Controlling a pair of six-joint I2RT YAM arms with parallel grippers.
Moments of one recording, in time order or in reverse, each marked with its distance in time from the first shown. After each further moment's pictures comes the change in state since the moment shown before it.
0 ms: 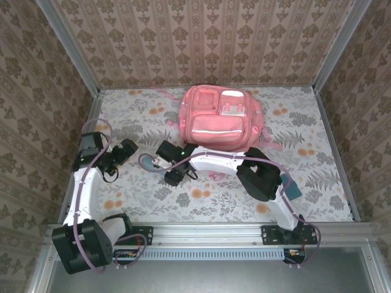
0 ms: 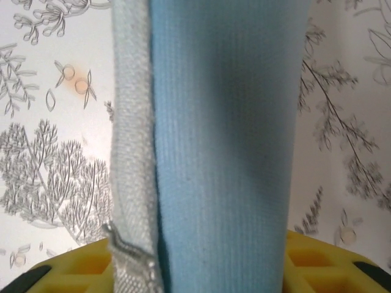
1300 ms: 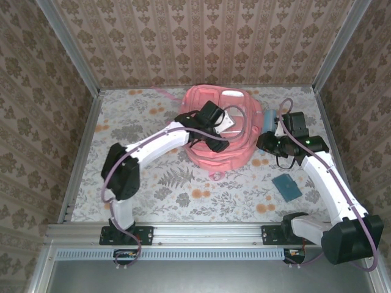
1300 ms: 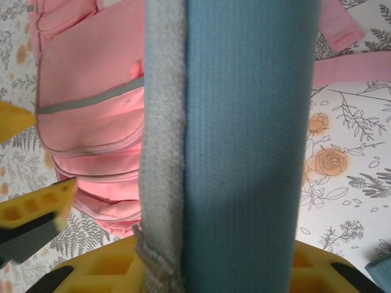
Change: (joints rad) left arm -1.026 0.884 0.896 -0.025 -0.348 0.804; right arm -0.874 -0.998 -0.631 -0.119 -0.190 0.583
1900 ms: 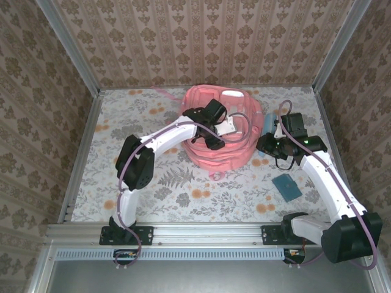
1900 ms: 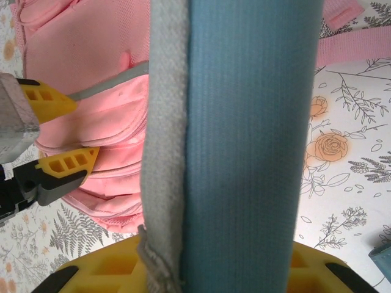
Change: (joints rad) left arm 0.039 0.156 0.131 -0.086 0.042 0.254; right arm 0.000 0.013 -0.008 -0.011 -0.001 0.029
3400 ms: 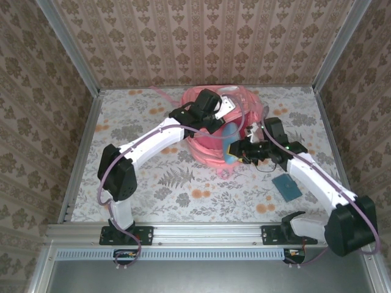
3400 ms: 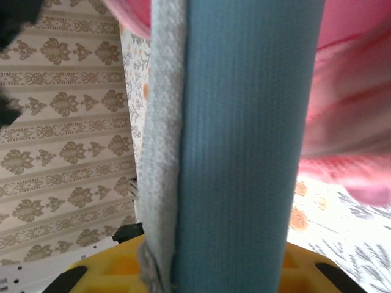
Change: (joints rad) left arm -0.021 -0.233 -0.092 0.276 -0.196 -0.188; right arm 0.194 0.094 -0.125 0.382 -0.478 0.315
